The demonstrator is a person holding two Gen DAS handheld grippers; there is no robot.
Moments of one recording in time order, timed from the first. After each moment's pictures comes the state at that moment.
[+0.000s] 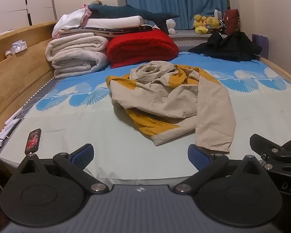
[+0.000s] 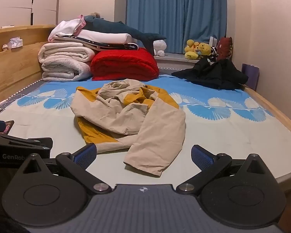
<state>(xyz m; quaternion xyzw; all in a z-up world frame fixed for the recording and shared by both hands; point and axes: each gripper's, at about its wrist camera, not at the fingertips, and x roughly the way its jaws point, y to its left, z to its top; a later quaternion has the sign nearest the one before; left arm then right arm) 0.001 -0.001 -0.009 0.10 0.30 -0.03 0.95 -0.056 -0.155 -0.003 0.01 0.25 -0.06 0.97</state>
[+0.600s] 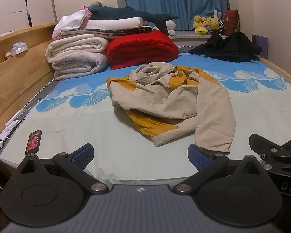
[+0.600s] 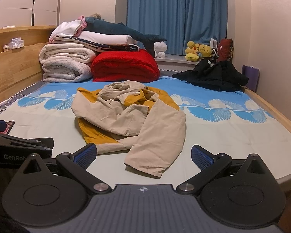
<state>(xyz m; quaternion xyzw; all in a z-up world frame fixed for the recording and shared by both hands) 0.000 -0.004 -0.004 0.10 0.30 -0.03 0.95 -0.058 -0.154 -0.002 0.01 0.24 -0.06 0.97</state>
